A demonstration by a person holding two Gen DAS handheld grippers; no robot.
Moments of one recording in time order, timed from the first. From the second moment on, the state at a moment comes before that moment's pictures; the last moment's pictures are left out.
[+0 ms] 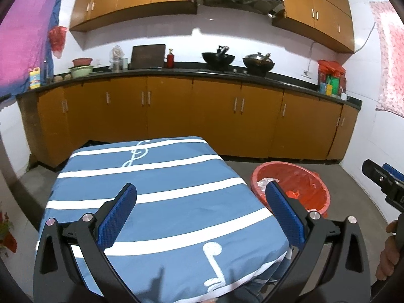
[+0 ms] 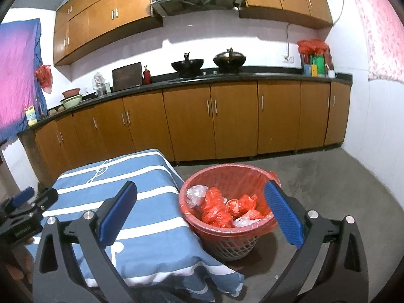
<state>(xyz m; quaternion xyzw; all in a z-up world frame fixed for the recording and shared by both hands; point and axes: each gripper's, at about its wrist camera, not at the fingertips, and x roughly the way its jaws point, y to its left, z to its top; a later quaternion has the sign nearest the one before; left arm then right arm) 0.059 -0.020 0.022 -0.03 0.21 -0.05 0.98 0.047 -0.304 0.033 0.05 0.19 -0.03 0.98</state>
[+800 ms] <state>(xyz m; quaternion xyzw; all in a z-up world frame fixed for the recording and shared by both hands) 0.007 -0.010 0.017 -0.01 0.18 -0.03 0.98 -0.017 -0.276 0.031 0.00 0.15 -0.06 0.99</state>
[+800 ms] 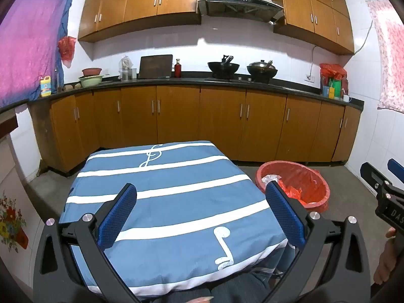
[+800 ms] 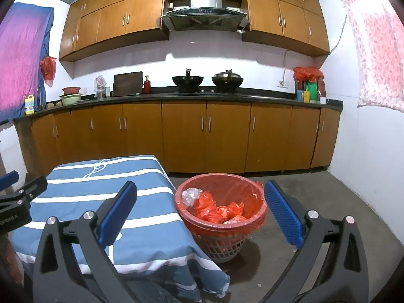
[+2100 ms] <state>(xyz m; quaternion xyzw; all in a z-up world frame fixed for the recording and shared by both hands) -0.007 -0.005 0.012 -0.01 0.16 0.00 0.99 -0.026 -0.264 0.028 -0.01 0.15 -0.06 0.99</state>
